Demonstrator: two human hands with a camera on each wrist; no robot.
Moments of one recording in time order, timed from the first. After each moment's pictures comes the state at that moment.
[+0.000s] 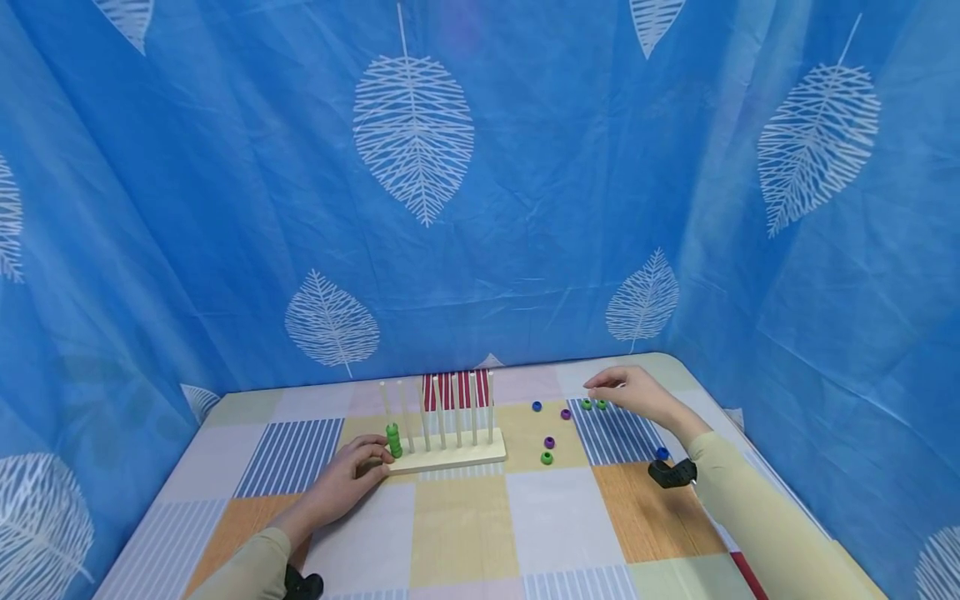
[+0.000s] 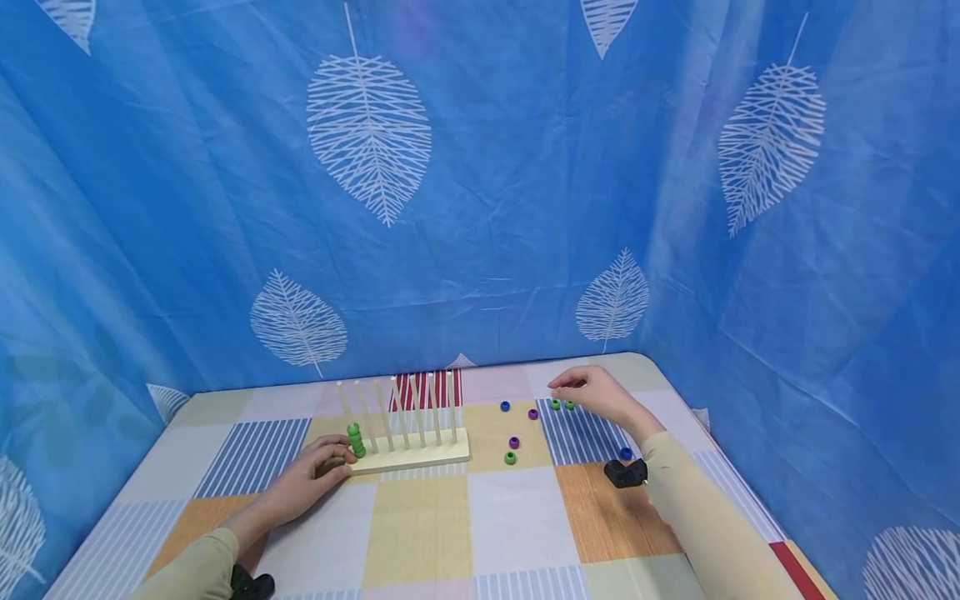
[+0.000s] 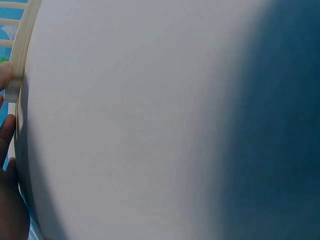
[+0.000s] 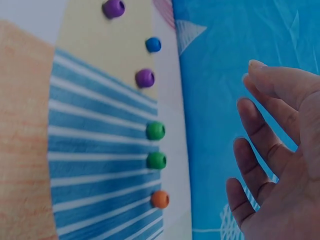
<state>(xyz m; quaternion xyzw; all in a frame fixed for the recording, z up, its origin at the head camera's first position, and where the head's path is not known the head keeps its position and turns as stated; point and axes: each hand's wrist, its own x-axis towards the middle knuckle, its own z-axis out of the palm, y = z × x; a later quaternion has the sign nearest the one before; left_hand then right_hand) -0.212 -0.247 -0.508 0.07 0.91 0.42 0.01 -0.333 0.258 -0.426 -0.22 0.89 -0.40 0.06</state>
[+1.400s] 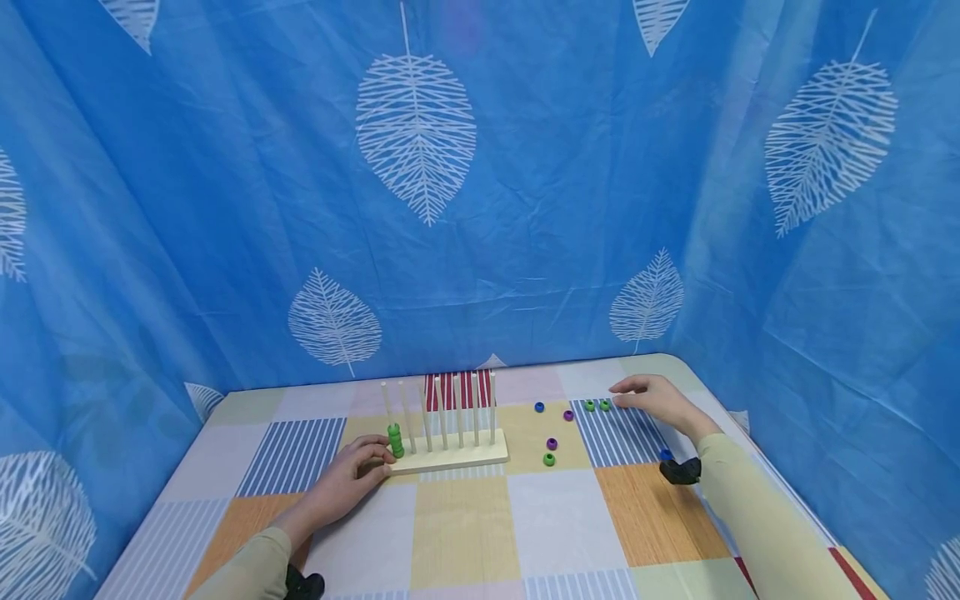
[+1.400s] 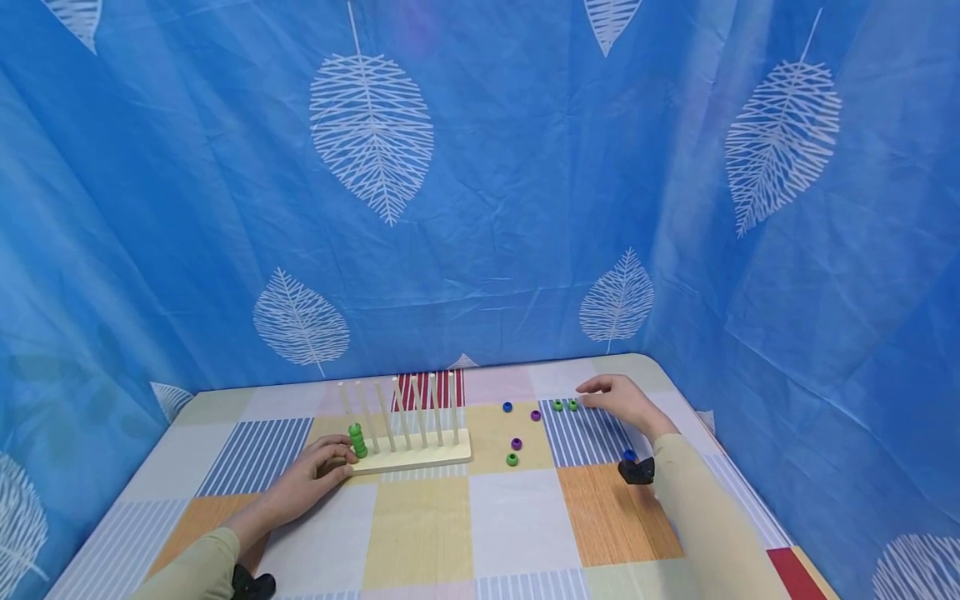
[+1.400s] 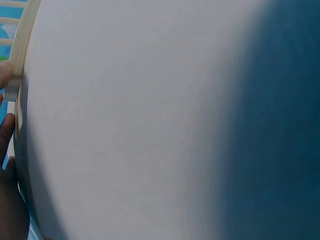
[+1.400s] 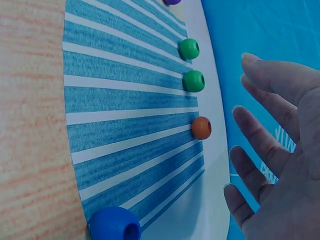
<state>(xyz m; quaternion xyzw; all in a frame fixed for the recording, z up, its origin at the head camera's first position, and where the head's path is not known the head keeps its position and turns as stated) -0.211 -0.247 -0.510 0.06 0.90 0.42 0.00 -0.356 0.292 -0.460 -0.12 0.92 -0.38 0.08</state>
